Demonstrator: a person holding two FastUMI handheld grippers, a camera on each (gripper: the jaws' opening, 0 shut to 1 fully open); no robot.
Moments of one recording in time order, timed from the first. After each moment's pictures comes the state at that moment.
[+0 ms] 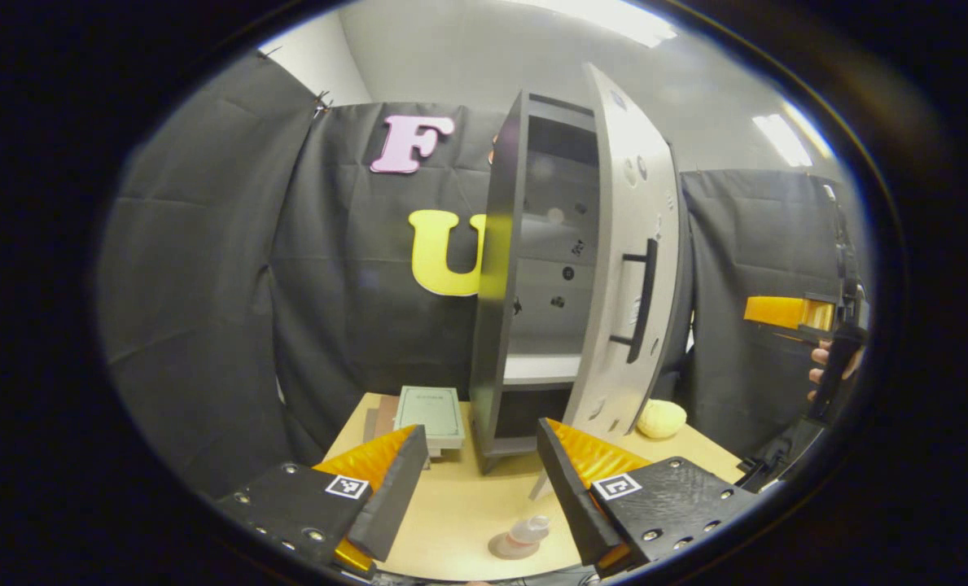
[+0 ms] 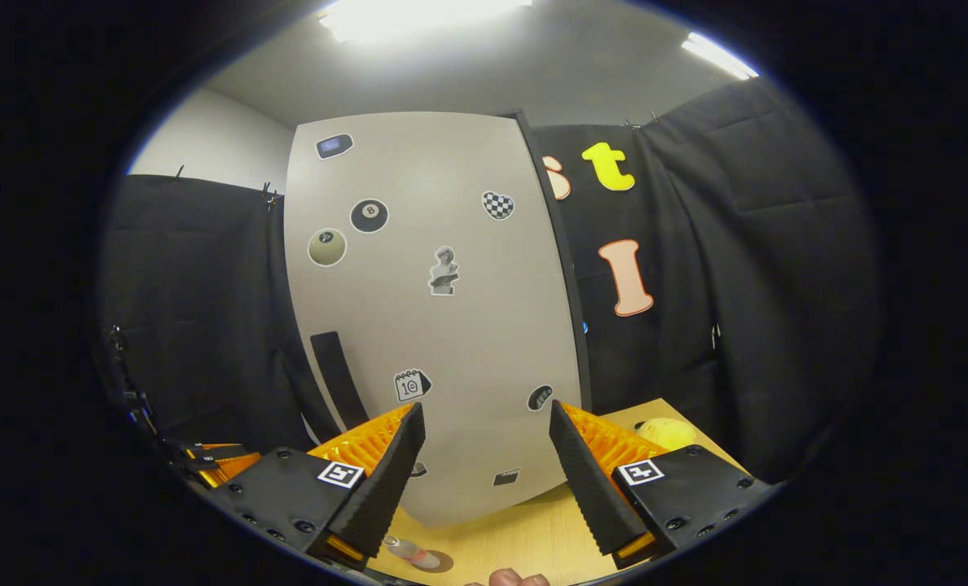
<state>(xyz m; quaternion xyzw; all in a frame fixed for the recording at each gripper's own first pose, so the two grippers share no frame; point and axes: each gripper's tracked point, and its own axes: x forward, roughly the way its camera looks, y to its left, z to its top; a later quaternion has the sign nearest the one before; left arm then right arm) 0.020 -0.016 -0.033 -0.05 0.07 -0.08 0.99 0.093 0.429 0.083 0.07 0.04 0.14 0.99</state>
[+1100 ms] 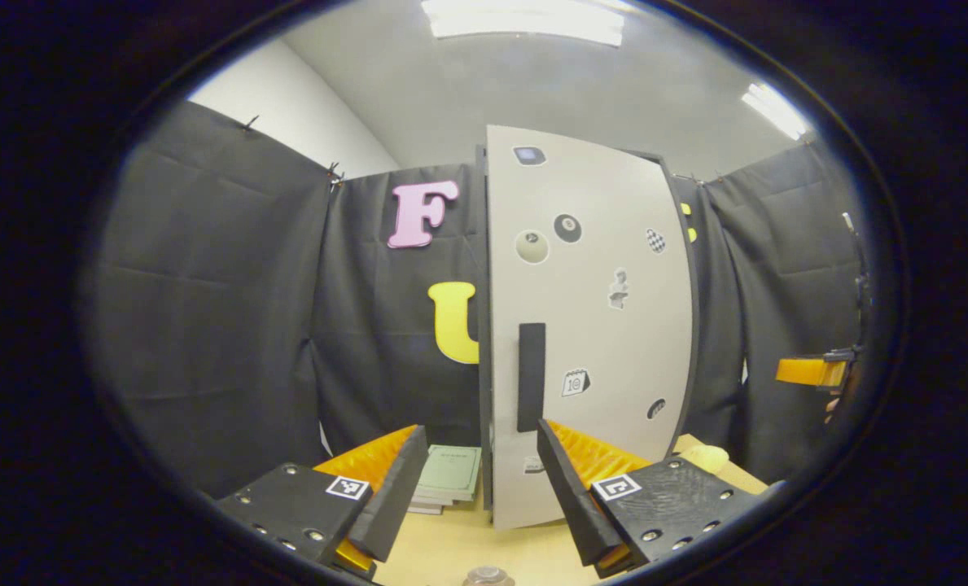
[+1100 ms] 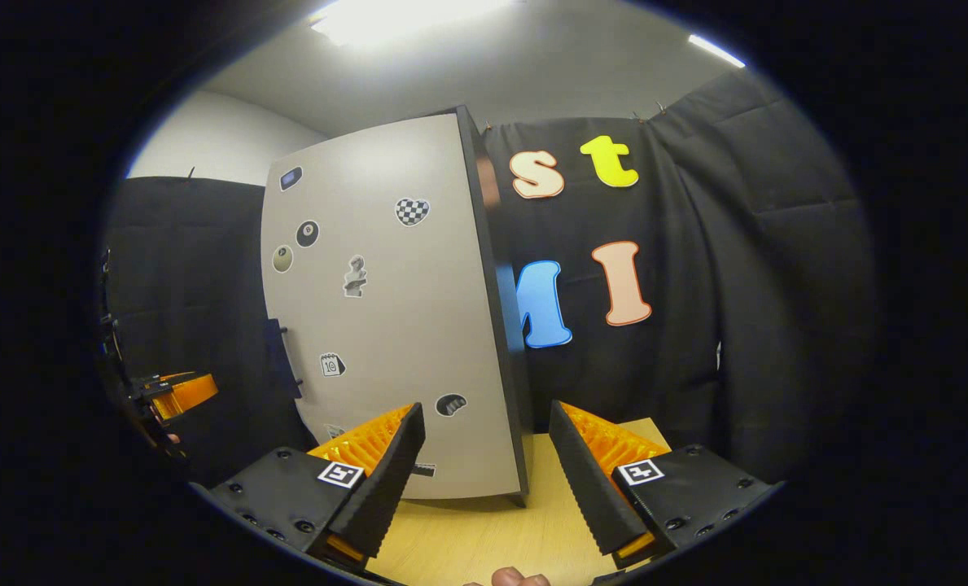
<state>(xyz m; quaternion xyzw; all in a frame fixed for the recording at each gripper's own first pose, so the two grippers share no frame) 0.021 -0.134 0.061 0.01 -0.03 0.03 1.00 0.160 0.303 0.078 0.04 0.03 0.20 0.98</state>
